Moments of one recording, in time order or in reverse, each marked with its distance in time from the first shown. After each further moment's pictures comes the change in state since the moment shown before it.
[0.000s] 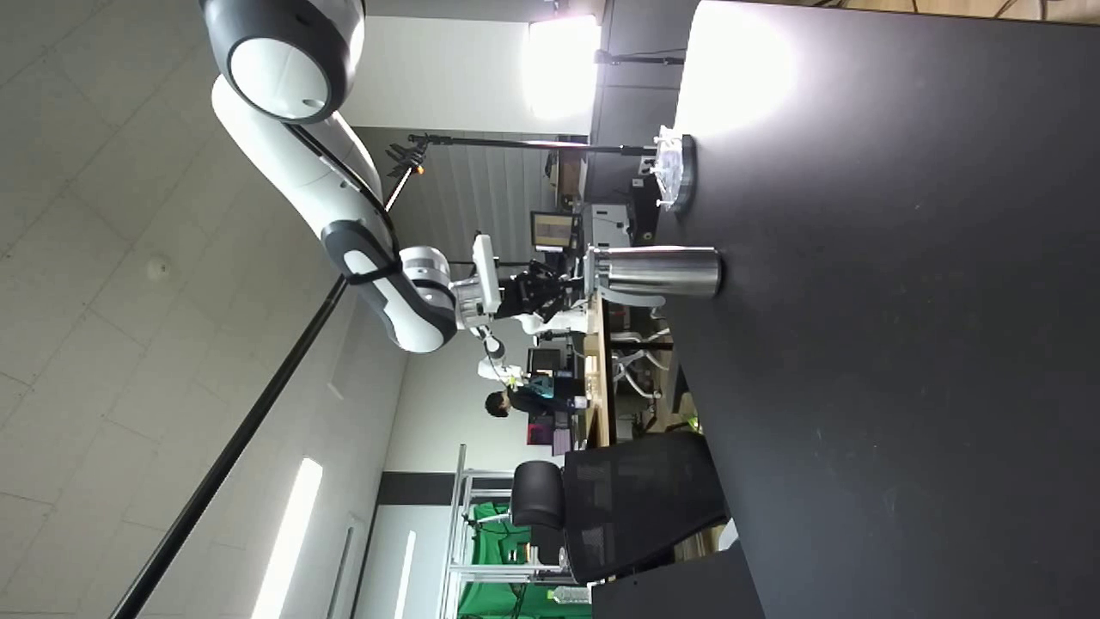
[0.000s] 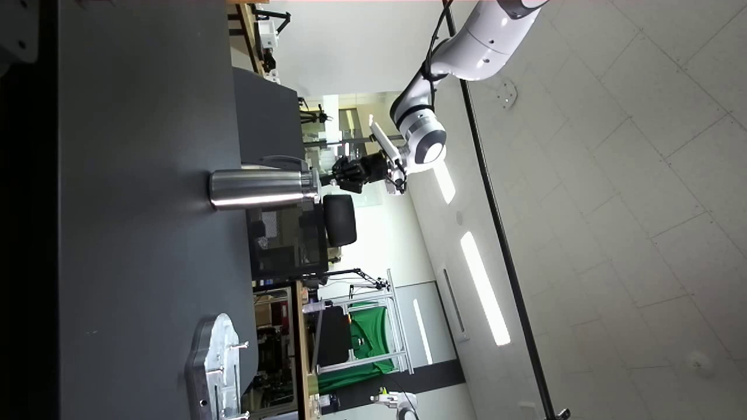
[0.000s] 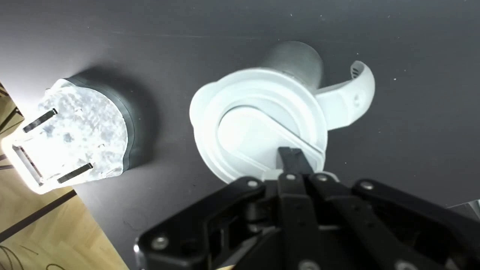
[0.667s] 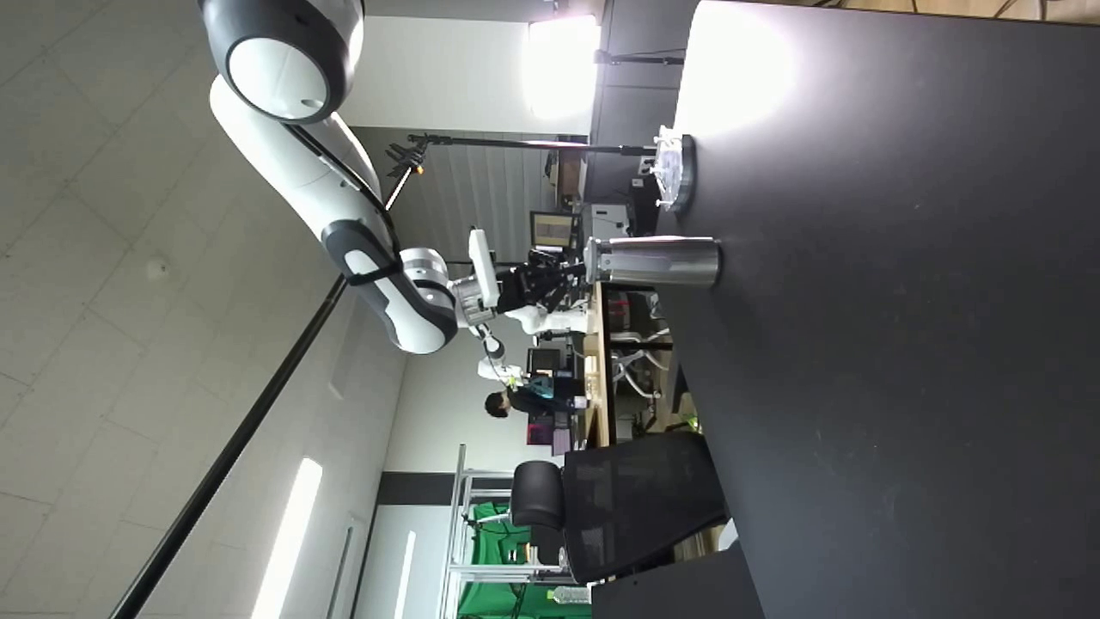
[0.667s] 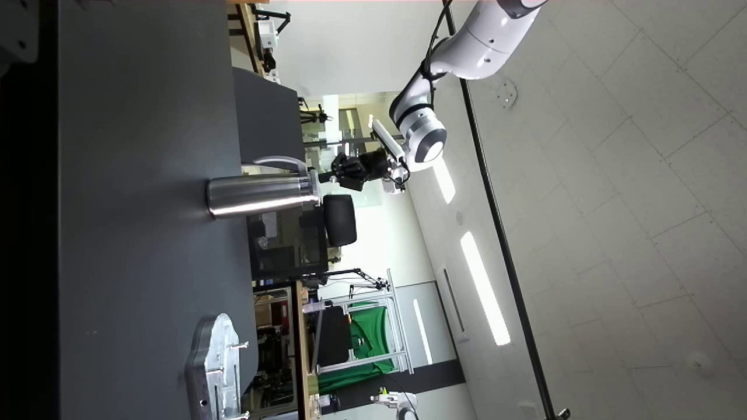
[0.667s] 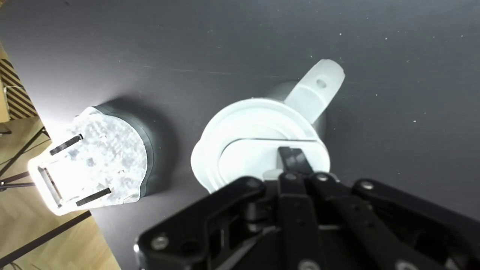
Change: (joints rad) arm 0.006 0.000 0.000 0.005 -0.049 -0.112 -0.013
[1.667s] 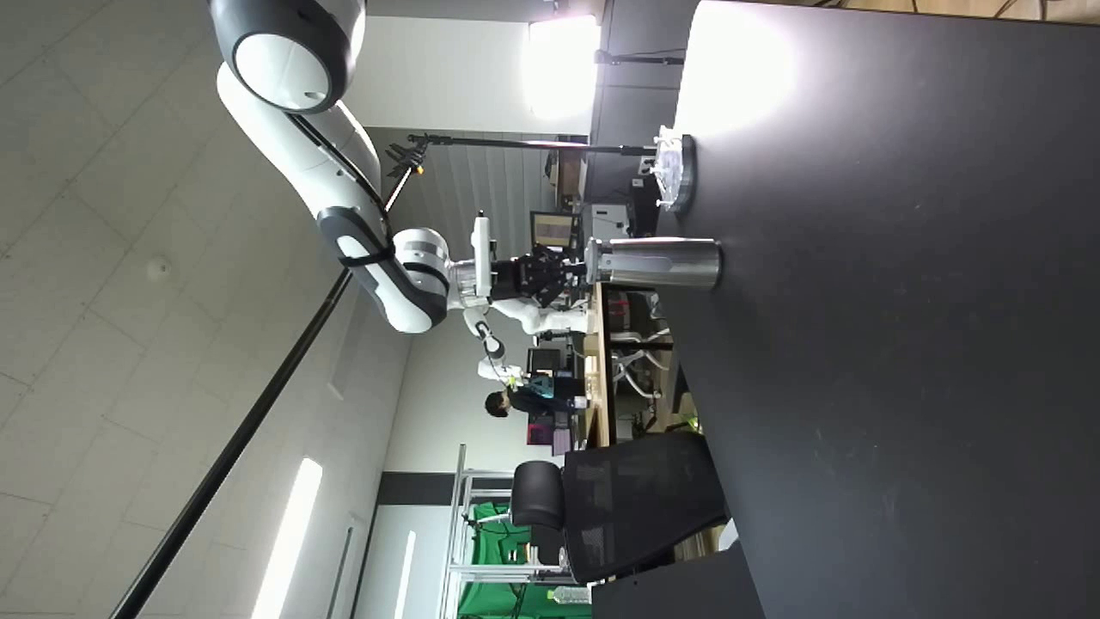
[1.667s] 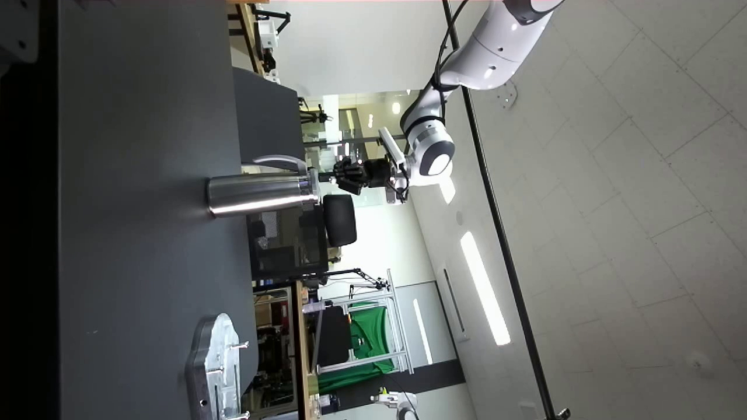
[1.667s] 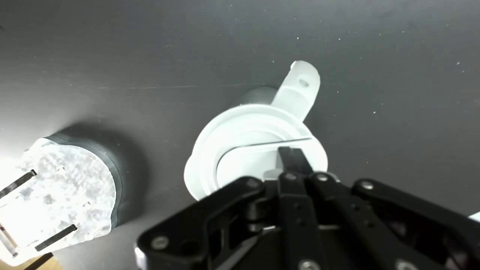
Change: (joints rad) arm -0.080 -0.014 0.035 -0.001 0.154 -0.008 -0.003
